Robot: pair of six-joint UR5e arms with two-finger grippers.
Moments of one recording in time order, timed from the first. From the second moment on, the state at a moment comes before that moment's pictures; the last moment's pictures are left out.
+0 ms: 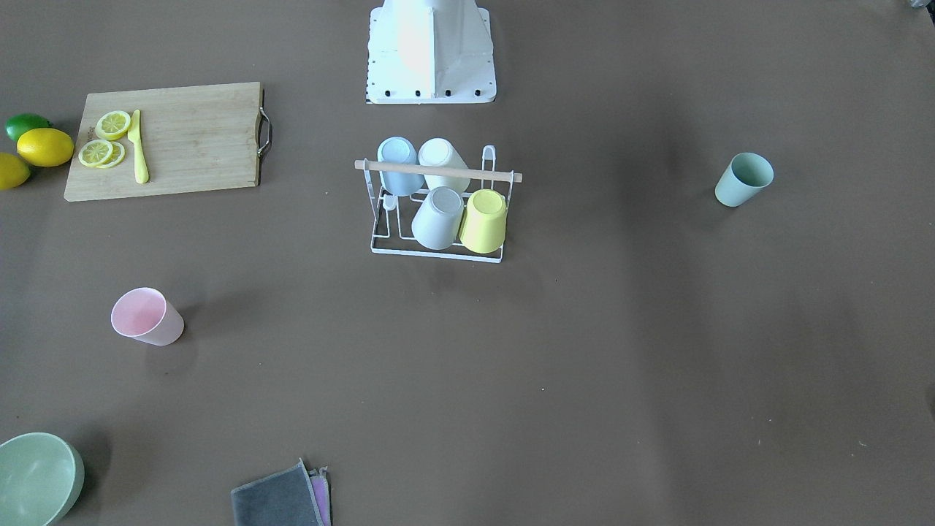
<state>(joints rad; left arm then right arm) -1.59 -1.53 -1.71 -1.39 -2.30 0.09 1.58 -1.59 1.64 -1.68 2.32 -0.16</state>
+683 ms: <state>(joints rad) -1.60 -1.50 -1.73 -1.39 -2.30 0.09 1.50 -1.55 1.70 -1.66 2.32 -0.05</state>
